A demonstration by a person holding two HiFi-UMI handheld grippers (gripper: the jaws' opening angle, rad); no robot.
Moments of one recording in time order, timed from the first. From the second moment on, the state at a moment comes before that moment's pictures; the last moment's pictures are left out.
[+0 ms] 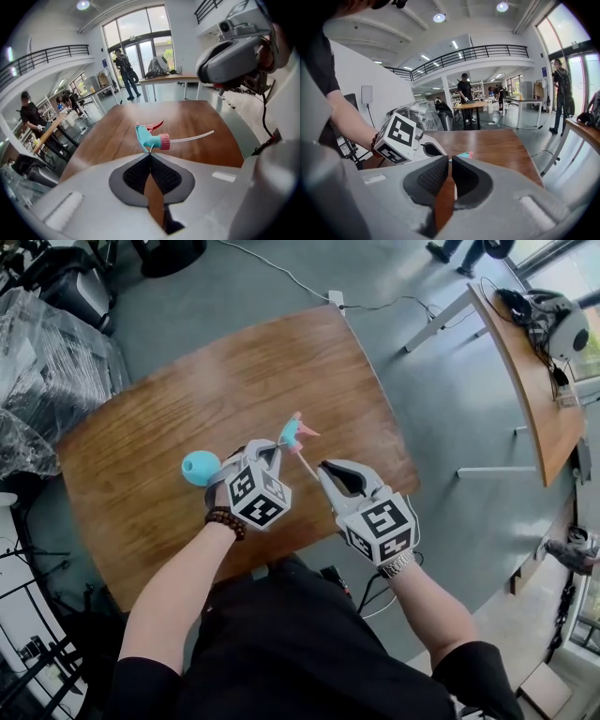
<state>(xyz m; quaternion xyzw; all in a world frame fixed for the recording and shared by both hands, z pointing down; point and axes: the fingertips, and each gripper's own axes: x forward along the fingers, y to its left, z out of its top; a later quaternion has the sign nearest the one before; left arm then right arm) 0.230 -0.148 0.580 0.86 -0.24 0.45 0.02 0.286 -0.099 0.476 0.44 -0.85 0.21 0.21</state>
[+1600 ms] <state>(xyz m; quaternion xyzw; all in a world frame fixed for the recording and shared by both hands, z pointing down) 0.149 -0.038 0.399 0.76 -0.14 0.33 -0.55 0.156 -0.030 0.387 -0.02 -0.83 0.02 0.56</state>
